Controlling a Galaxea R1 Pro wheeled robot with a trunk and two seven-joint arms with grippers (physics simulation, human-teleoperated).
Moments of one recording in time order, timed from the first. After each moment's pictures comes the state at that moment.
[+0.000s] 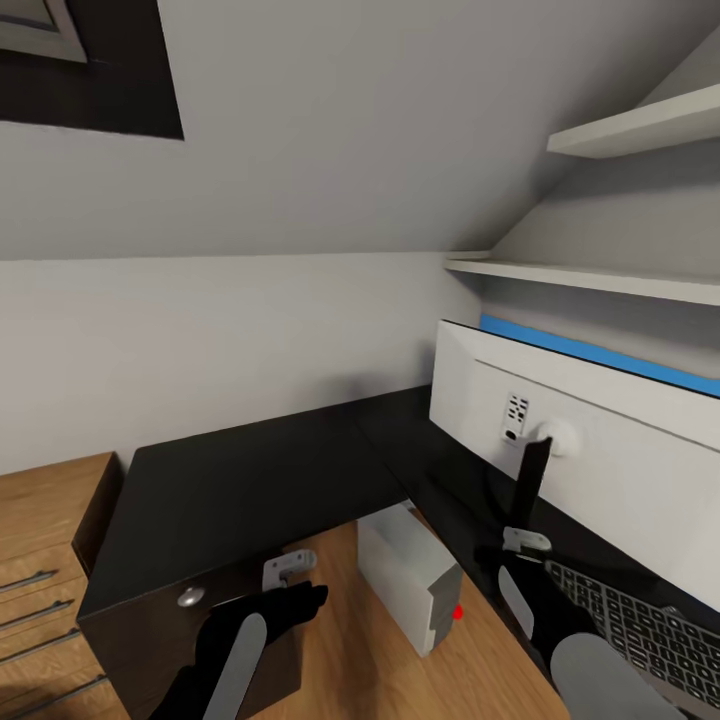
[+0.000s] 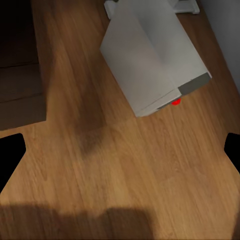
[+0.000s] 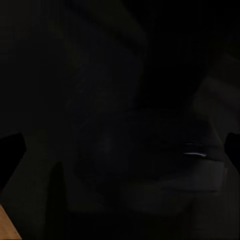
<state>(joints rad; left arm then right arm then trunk) -0.19 -0.15 -0.16 -1.42 0.49 0.81 0.38 -0.63 -0.02 -0.12 -0.53 -0.09 0.30 -0.21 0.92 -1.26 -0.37</state>
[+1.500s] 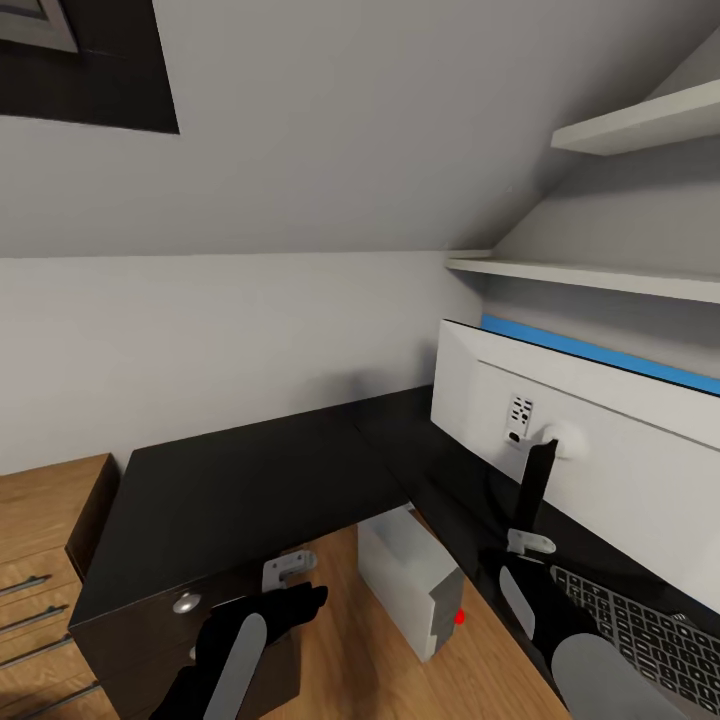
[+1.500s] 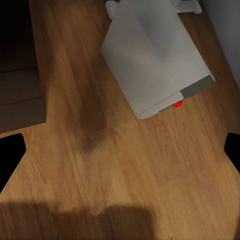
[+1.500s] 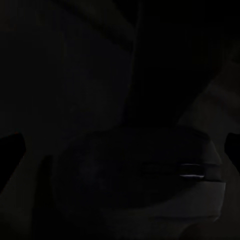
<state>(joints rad) -0.19 -0.15 -0.16 -1.41 0.49 0.81 0.38 -0.63 -0.02 -0.13 -0.53 -0.09 0.31 -0.25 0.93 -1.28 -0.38</state>
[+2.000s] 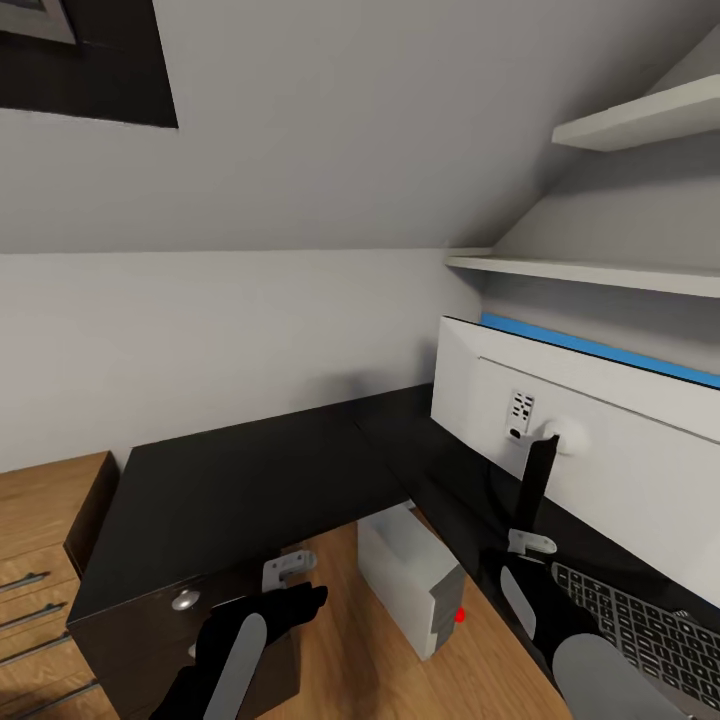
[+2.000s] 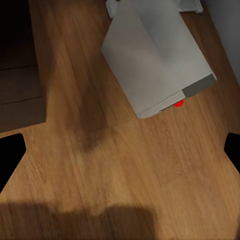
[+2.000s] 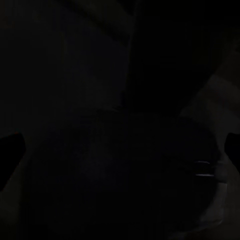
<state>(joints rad) -0.19 -0.15 -0.16 -1.41 0.49 0.81 0.38 -0.63 -0.02 -0.13 -0.53 -0.09 0.31 -0.25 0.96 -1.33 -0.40</state>
